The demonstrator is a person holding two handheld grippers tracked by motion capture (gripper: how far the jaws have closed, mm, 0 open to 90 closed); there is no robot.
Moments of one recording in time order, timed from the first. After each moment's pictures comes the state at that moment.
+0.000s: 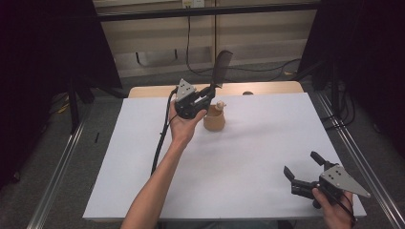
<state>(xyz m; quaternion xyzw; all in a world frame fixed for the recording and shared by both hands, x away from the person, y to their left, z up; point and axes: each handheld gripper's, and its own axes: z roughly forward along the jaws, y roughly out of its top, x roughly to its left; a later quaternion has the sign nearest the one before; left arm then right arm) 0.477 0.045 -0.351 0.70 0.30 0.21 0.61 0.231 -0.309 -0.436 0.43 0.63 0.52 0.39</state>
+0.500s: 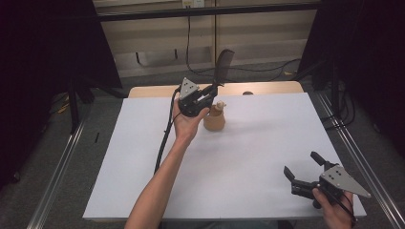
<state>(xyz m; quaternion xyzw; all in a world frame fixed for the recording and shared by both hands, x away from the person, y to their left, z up) 0.491 0.036 -0.360 0.70 0.30 0.21 0.61 0.230 -0.309 -0.436 0.43 0.63 0.52 0.39</state>
